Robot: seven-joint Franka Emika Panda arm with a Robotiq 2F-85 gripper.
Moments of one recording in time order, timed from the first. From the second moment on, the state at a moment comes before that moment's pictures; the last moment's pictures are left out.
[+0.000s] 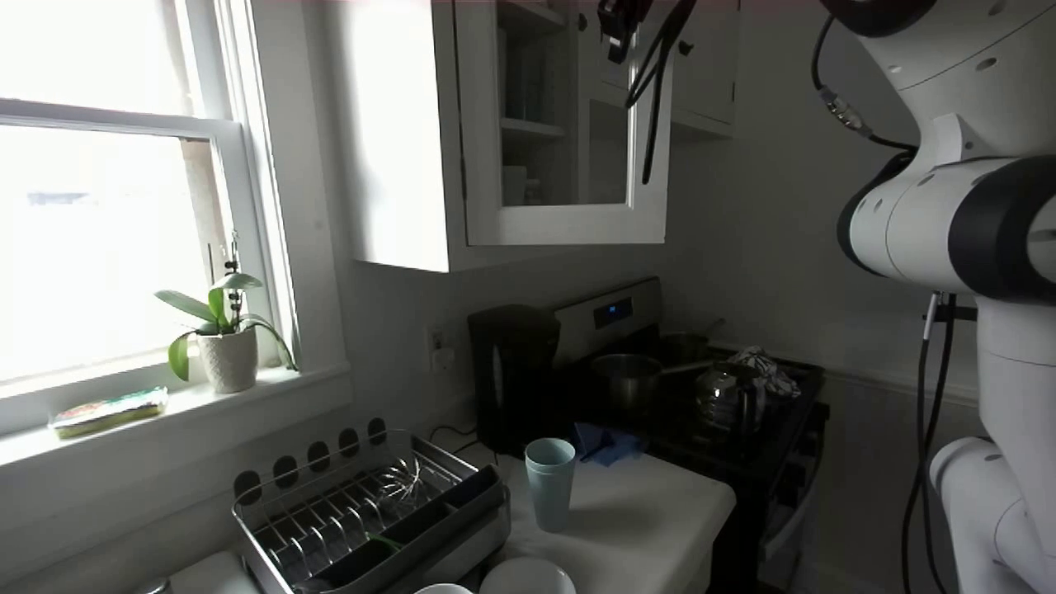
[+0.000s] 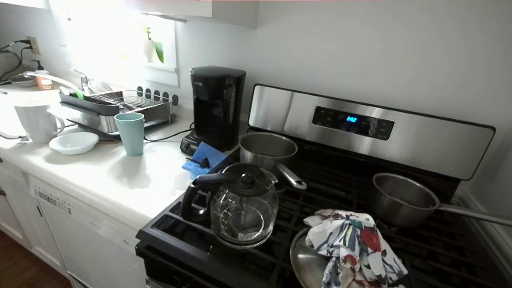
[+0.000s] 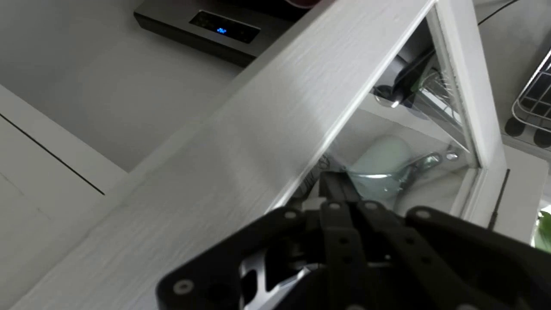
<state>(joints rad) 0.61 0.18 0.08 -0.45 -0.98 1.14 -0.16</state>
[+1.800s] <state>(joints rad) 0.23 0.23 0.04 -0.46 -0.75 1.41 -0.24</state>
